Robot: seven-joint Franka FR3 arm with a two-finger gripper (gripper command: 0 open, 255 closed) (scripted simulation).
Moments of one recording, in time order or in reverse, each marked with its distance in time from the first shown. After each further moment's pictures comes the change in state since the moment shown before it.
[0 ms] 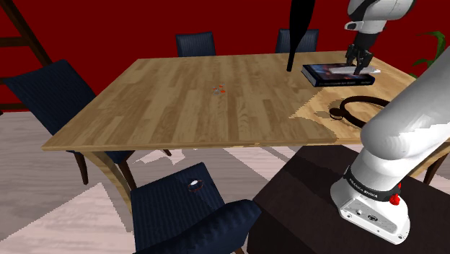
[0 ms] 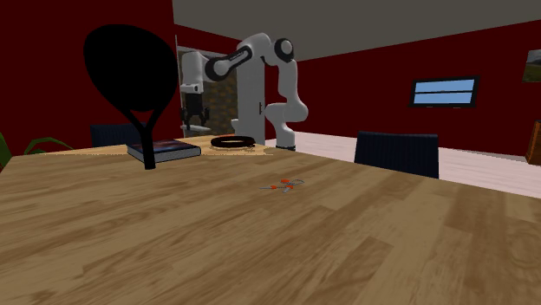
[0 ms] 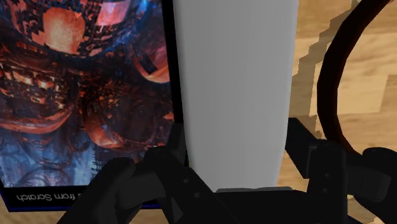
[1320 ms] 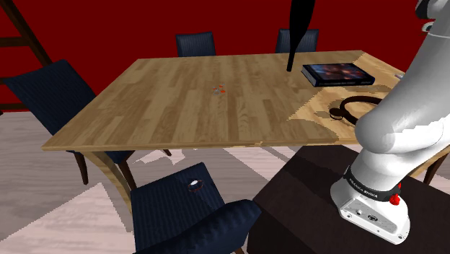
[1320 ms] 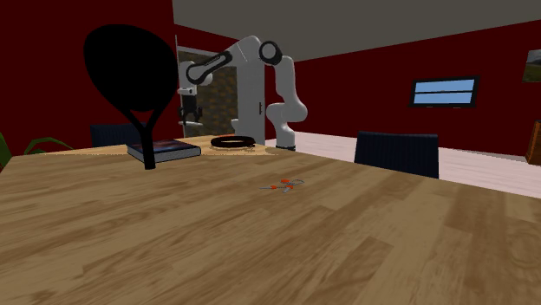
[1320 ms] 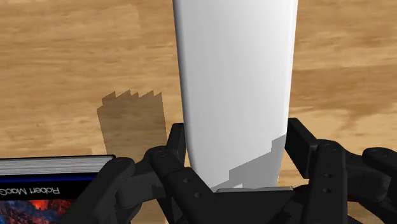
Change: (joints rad) arm -0.208 0.230 -0.320 0.184 0.196 -0.027 -0.629
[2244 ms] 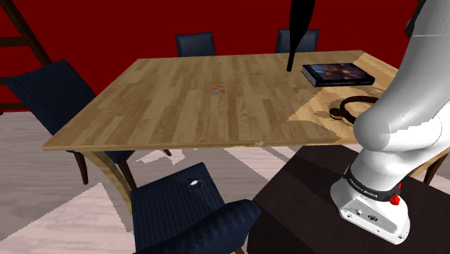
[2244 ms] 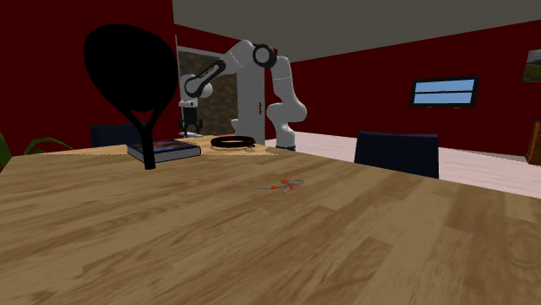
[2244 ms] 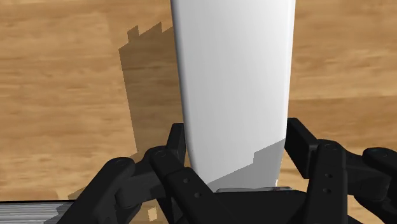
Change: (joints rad) arm -0.076 0.148 0.040 -0.069 0.164 0.141 -0.137
